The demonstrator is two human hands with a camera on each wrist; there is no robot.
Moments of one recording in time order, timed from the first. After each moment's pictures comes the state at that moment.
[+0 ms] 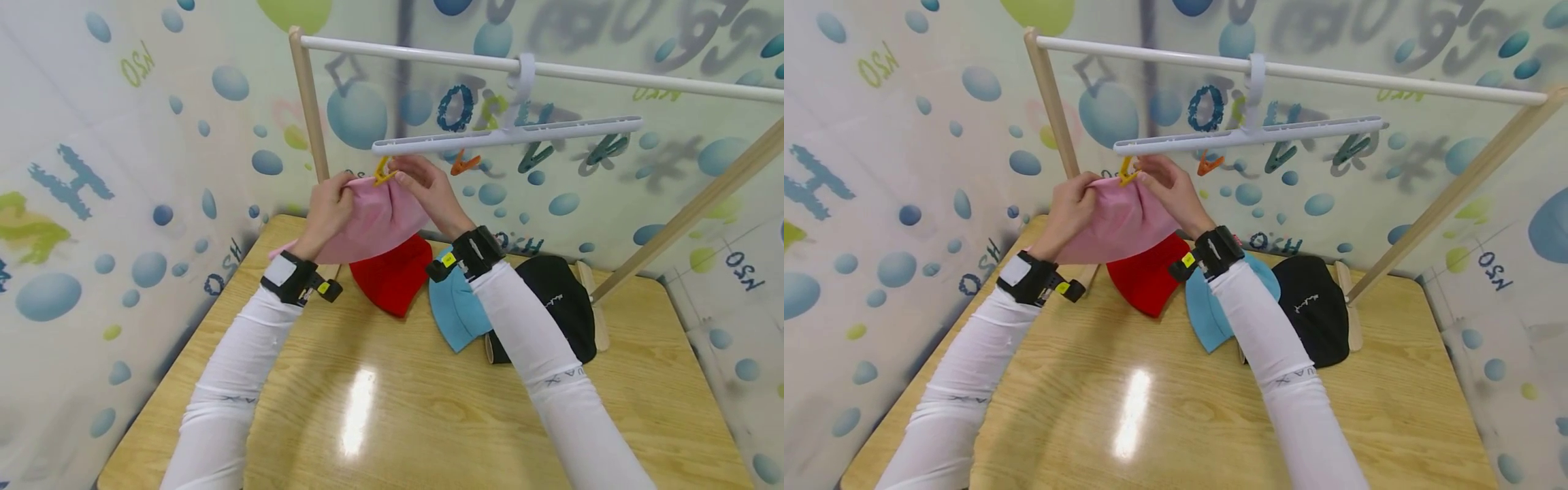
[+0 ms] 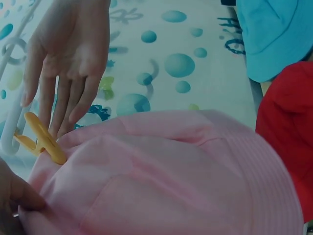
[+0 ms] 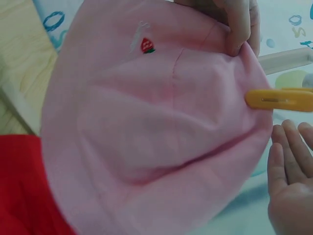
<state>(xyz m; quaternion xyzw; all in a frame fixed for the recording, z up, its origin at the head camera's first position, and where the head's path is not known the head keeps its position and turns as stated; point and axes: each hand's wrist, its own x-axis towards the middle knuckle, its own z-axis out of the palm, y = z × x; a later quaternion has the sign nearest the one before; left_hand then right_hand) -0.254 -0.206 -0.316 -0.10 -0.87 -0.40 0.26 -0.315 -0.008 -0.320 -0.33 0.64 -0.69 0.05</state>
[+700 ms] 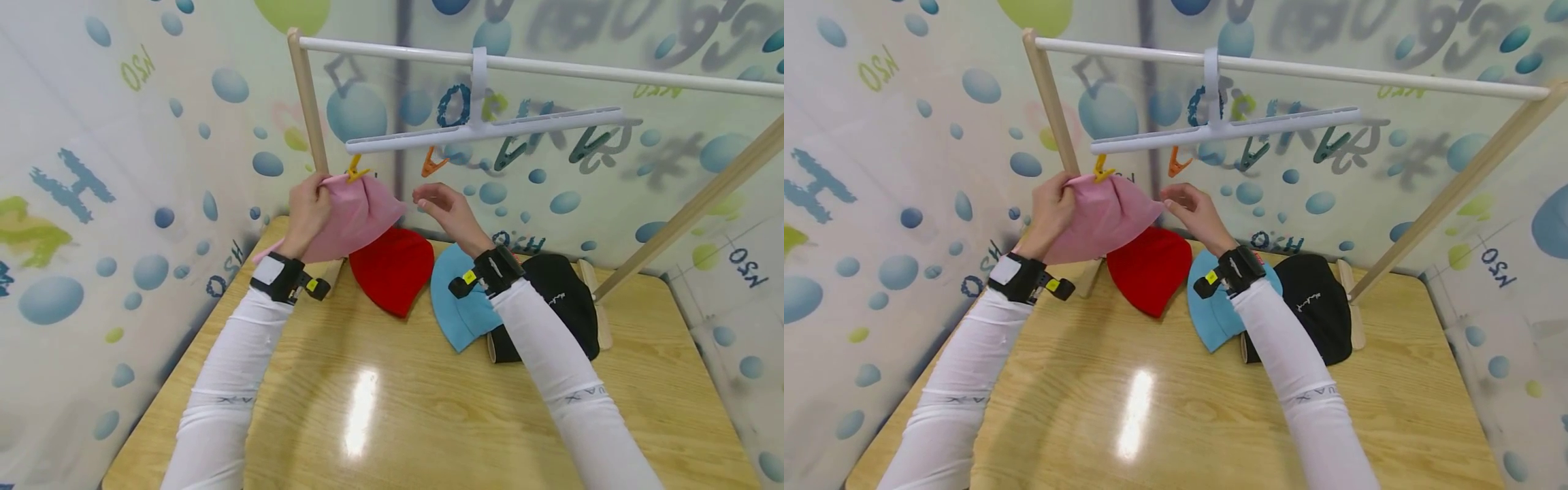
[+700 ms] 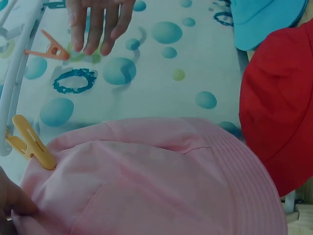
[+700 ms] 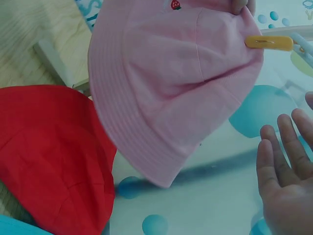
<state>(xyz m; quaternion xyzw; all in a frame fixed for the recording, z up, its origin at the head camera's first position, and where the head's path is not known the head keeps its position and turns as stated) -0.259 -0.235 -0.328 -0.04 -0.87 -0.40 0.29 -0.311 0.032 -0.354 -0.30 0.70 -0.65 0.05</state>
